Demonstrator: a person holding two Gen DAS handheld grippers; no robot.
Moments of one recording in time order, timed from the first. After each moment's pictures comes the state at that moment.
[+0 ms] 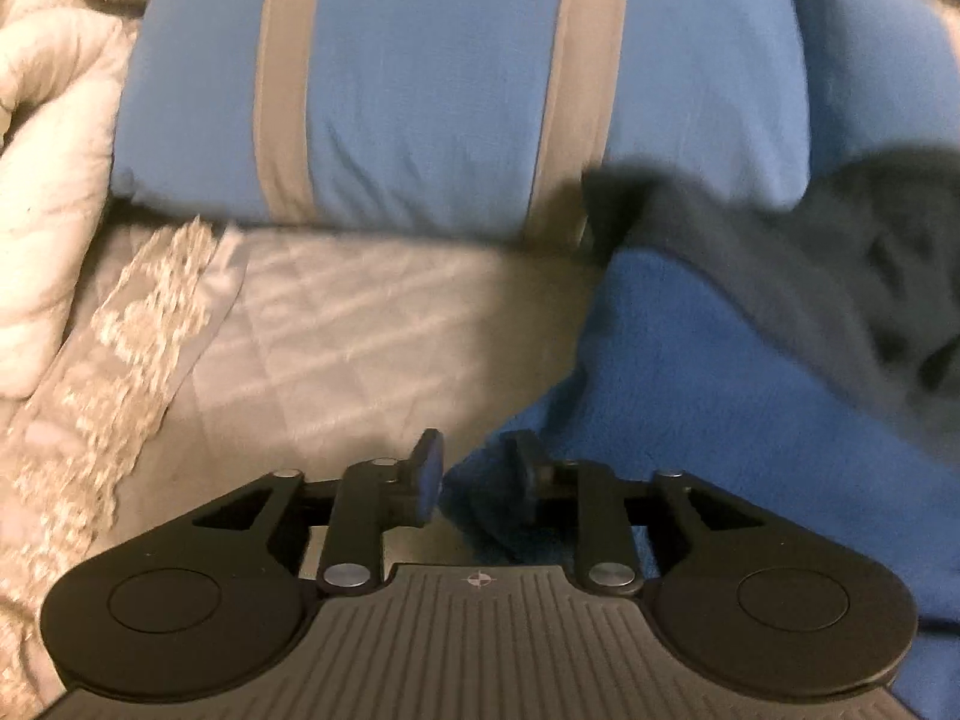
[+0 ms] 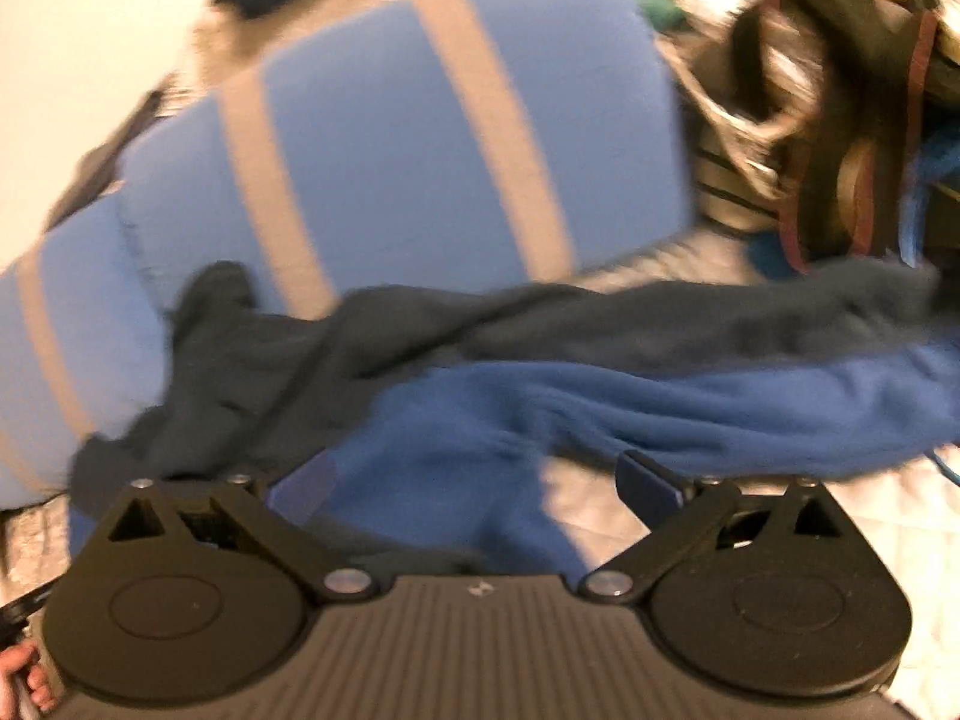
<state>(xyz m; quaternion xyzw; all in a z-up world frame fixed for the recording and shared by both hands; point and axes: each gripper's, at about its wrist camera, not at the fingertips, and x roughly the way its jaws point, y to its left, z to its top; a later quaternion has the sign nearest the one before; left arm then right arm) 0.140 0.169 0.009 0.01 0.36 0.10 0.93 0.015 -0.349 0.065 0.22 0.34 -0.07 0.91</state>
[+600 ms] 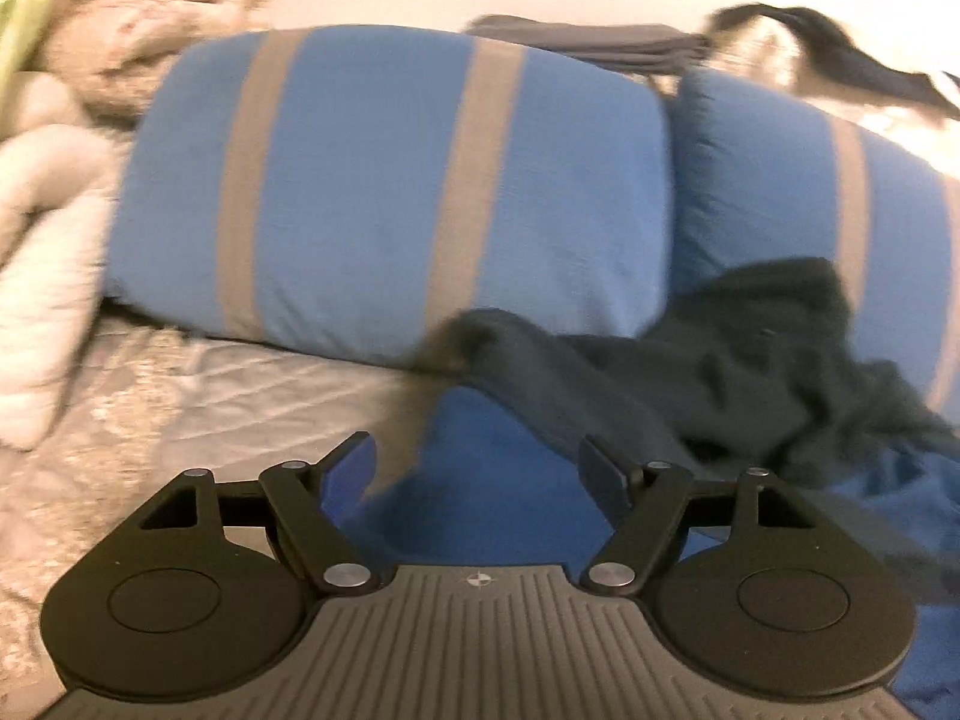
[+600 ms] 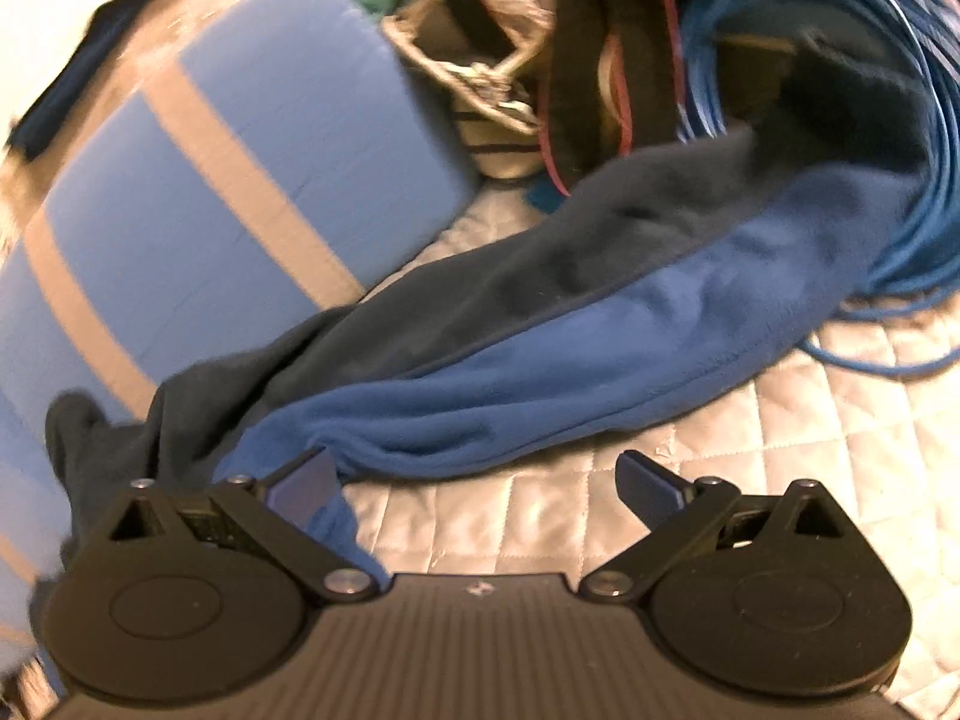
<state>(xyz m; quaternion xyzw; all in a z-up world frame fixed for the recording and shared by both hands) 0.087 0.108 0.068 -0.02 0.27 0.02 0.96 -0.010 -0.445 0.012 0.37 0.30 -0.19 0.86</state>
